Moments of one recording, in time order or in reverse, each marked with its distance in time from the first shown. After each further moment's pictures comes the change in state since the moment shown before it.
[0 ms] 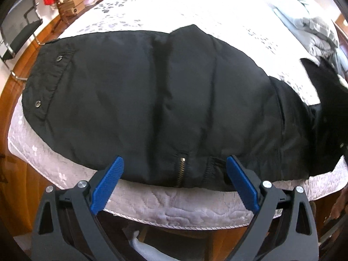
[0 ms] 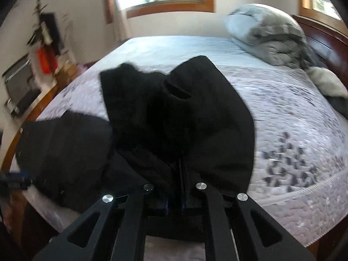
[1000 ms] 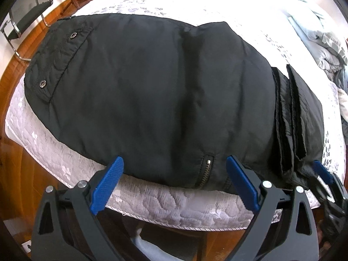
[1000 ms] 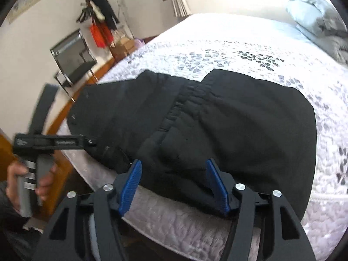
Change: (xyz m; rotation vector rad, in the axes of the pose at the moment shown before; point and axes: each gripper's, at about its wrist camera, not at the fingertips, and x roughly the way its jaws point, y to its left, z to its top) left arm 0.017 0.035 0.017 -0.090 0.051 -0.012; right arm 0.022 0.077 -0.016 -0.131 0.173 0.321
